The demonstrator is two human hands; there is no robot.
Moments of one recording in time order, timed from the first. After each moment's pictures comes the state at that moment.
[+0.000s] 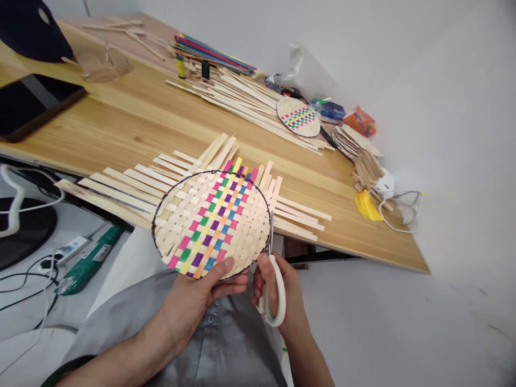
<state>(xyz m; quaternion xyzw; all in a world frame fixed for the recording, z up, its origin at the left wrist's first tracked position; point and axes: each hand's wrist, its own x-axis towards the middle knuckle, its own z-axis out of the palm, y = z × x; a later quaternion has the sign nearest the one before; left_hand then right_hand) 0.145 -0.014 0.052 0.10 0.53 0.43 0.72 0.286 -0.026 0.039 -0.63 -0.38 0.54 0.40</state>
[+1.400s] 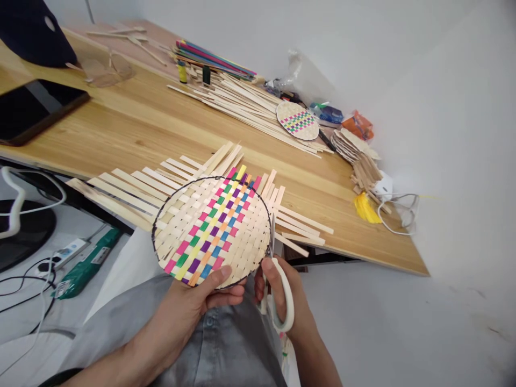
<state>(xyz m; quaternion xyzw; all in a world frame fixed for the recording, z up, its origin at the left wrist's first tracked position) 0.136 -0.022 0.044 0.13 0.53 0.42 0.72 0.297 -0.023 0.045 -0.61 -0.43 0.54 0.38</state>
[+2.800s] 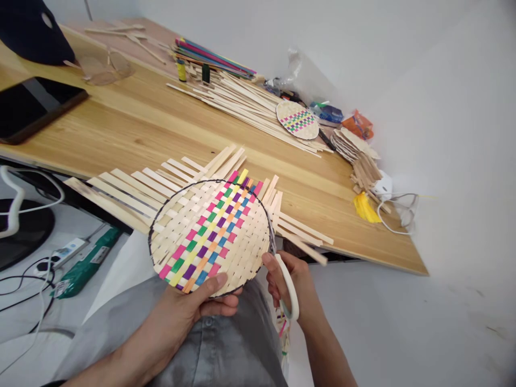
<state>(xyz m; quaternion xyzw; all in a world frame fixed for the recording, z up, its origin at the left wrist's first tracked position) 0.126 -0.029 0.035 0.13 0.53 0.38 0.74 0.318 -0.010 0.047 -0.67 -0.44 0.52 0.30</state>
